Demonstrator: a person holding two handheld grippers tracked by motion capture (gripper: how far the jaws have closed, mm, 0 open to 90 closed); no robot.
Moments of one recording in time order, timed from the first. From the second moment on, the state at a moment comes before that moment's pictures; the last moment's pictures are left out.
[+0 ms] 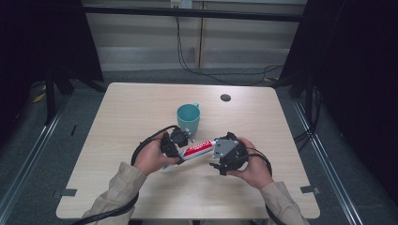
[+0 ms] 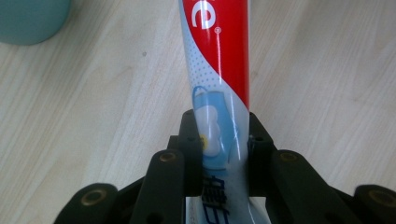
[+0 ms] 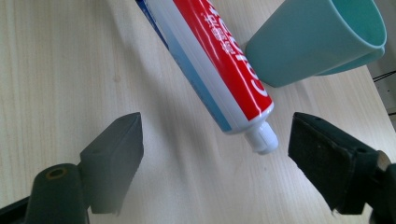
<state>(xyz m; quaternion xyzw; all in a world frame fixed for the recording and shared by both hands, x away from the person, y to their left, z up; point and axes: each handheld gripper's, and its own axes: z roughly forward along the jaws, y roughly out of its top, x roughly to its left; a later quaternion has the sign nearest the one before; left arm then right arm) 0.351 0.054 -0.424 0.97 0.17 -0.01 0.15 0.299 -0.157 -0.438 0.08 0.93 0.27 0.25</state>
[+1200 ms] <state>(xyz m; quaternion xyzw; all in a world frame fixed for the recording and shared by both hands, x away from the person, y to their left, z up) 0.348 0.028 -0.426 0.97 0.16 -0.03 0.16 0.299 -0.140 -0.444 0.02 0.93 0.26 0.26</state>
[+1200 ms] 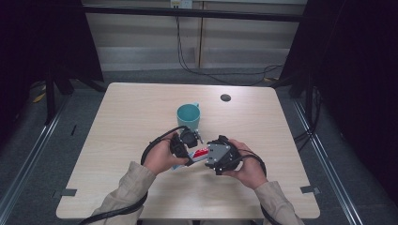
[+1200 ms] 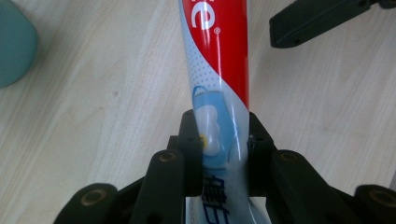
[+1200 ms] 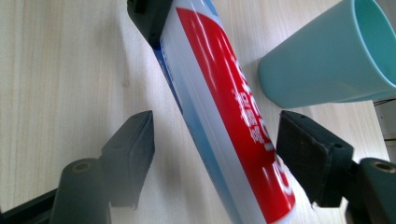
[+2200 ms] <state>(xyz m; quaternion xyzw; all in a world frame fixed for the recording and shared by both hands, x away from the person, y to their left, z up) 0.349 0.024 -0.423 0.97 0.15 -0.05 0.19 0.298 -0.128 -0.444 -0.01 0.93 0.24 0.26</state>
